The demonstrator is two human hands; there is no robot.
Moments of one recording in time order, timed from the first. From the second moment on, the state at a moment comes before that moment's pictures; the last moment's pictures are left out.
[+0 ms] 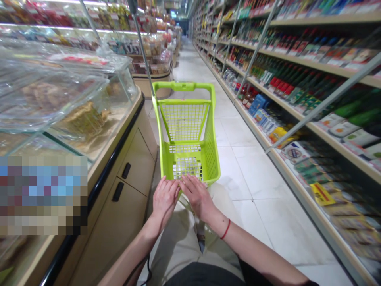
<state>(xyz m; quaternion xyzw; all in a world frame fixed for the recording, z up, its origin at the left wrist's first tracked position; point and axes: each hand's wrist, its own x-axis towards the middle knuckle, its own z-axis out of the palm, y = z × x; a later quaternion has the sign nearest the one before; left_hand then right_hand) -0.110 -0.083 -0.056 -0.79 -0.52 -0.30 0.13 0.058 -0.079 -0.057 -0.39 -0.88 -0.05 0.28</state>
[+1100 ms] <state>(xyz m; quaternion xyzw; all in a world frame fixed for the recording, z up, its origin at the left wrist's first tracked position) -0.113 -0.084 -0.060 -0.80 -0.52 -0.28 0.10 0.114 -0.083 -0.061 -0.42 -0.87 -0.03 0.26</state>
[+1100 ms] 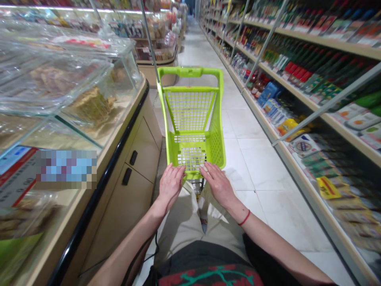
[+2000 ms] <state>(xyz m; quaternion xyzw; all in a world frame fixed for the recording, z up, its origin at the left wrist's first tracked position) -0.116 -0.083 -0.064 -0.80 -0.51 -0.29 0.10 0.110 -0.080 -0.060 -0.41 -0.87 -0.05 0.26</state>
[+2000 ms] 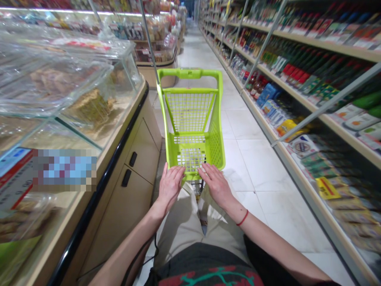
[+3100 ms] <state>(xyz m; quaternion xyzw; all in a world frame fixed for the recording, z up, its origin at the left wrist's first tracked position) -0.114 -0.085 -0.061 -0.79 -0.52 -0.30 0.11 0.051 -0.078 -0.054 -0.38 -0.88 -0.06 0.28</state>
